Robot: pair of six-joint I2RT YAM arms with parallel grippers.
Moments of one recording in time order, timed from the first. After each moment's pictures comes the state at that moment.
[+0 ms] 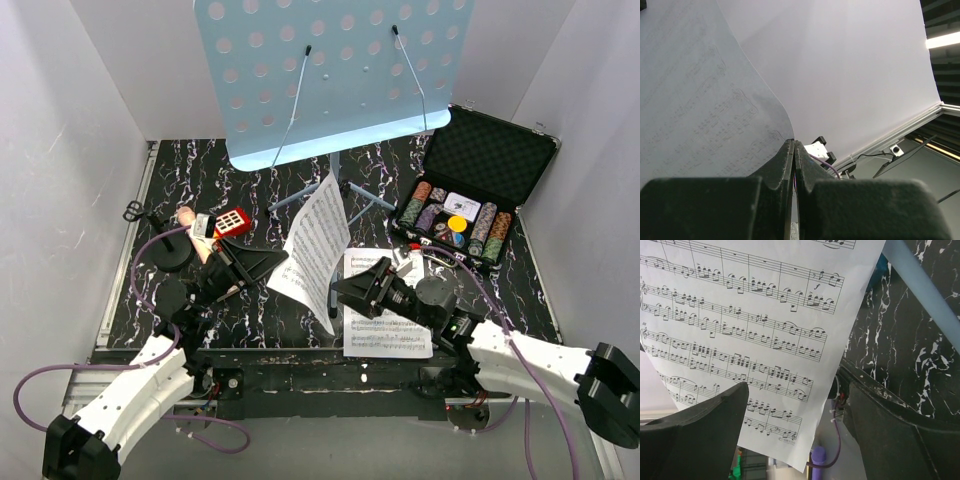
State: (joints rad) left arm -0.47 0.61 0.29 0.79 0.49 -1.42; right arm 0.95 0.82 0.24 0.47 -0.10 1.41
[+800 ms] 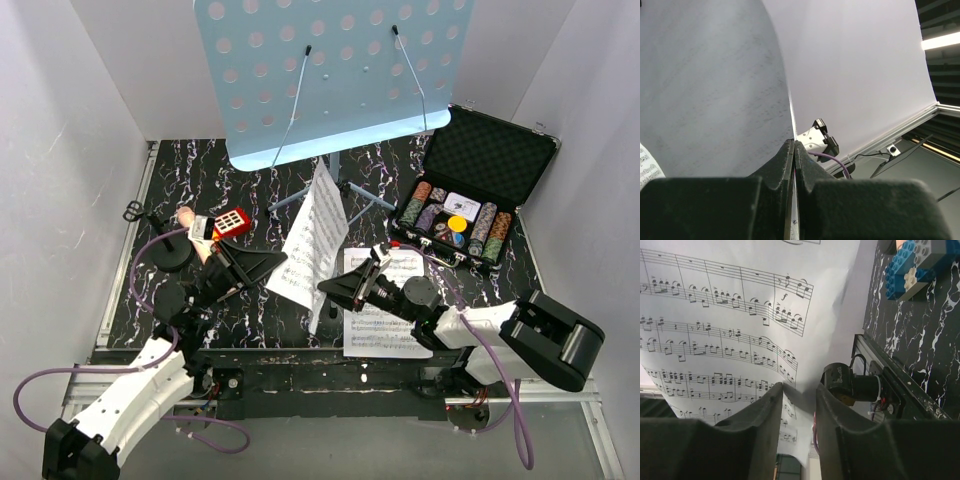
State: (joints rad) left arm -0.48 0.59 0.29 0.78 0.48 -1.43; right arm 0.95 1.29 0.21 1.17 -0.20 1.57
